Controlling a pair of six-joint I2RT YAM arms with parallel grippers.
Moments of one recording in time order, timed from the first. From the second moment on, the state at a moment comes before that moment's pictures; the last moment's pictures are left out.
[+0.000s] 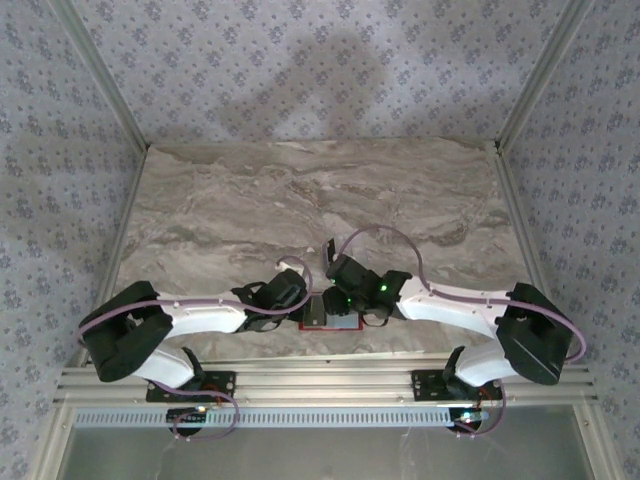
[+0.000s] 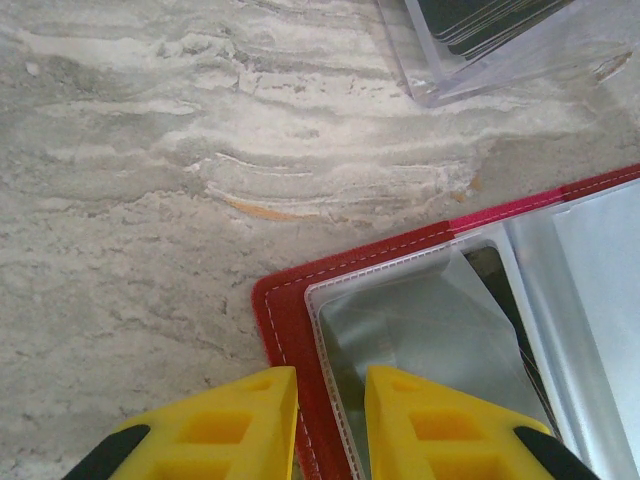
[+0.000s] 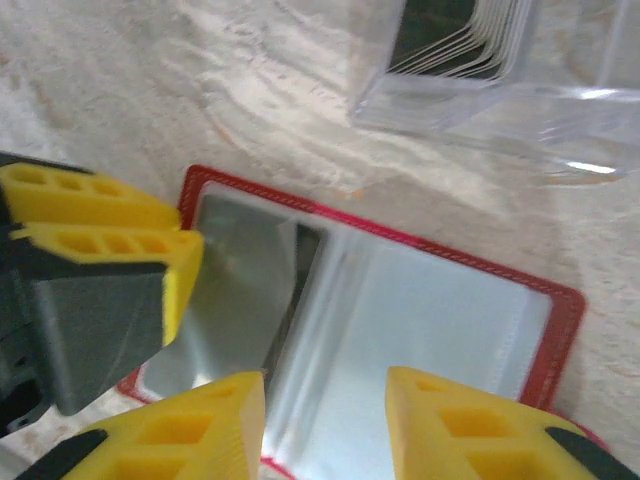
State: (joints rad) left arm -0.99 1.44 0.53 -0.03 -0.12 -0.73; right arm 1.01 1.39 0.80 -0.44 0.11 0.69
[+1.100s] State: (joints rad) left arm -0.99 1.44 0.54 -0.03 -0.12 -0.73; right arm 1.00 1.60 0.84 -0.44 0.26 0.68
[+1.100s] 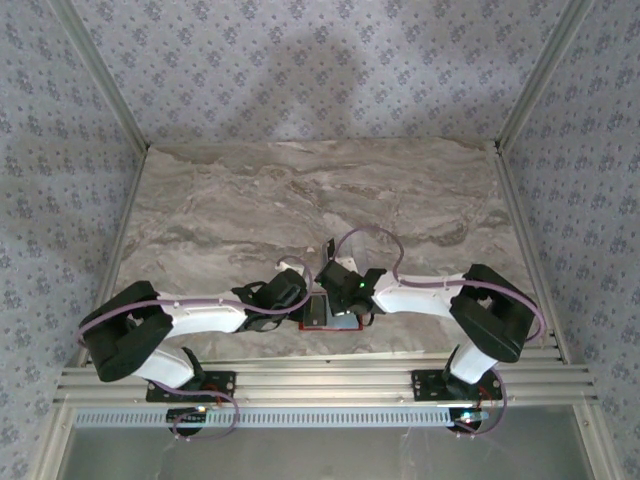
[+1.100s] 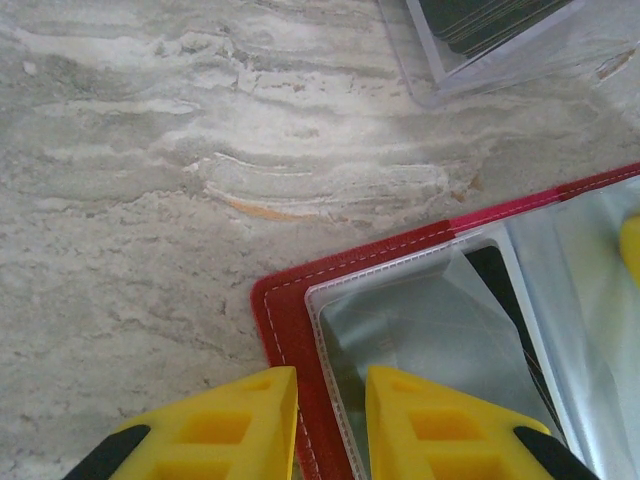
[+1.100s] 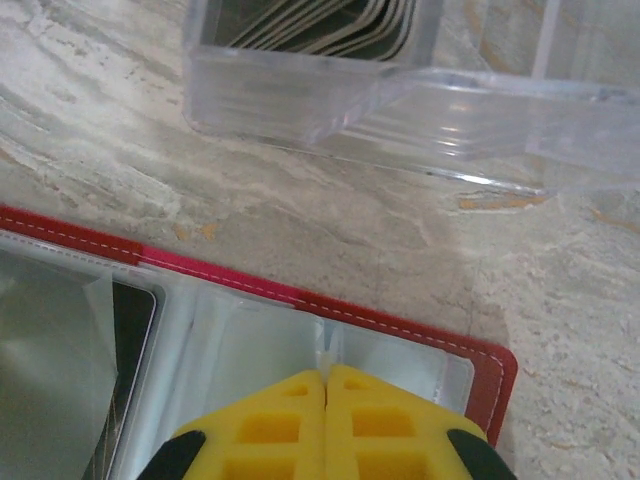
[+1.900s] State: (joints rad) left arm -0.99 1.46 0.53 0.02 -0.12 -0.84; right arm 0.96 1.59 0.87 -0.27 -0.02 0.70
